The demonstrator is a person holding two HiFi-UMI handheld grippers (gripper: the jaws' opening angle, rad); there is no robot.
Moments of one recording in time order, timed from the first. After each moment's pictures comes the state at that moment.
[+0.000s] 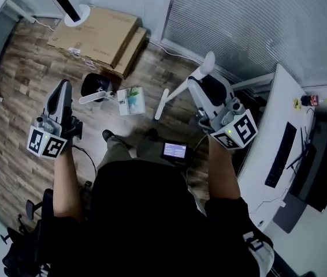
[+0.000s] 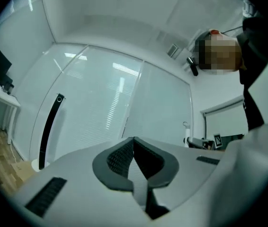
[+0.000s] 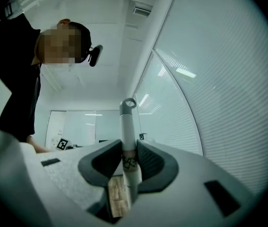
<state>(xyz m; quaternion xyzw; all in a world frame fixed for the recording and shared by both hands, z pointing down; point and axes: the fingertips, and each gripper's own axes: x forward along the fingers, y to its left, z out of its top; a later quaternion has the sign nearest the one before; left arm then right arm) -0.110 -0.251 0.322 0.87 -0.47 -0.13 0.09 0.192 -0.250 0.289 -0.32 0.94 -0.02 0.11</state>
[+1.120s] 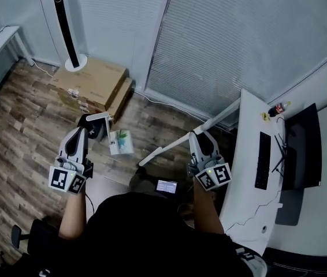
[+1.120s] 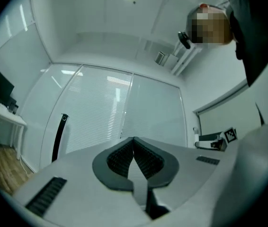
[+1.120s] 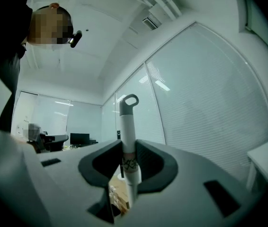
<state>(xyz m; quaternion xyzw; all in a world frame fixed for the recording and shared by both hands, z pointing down) -0.117 -0.053 0.290 0.86 -0.49 -0.15 0.02 0.232 -0.040 0.296 -0.51 0.85 0.00 0.08</state>
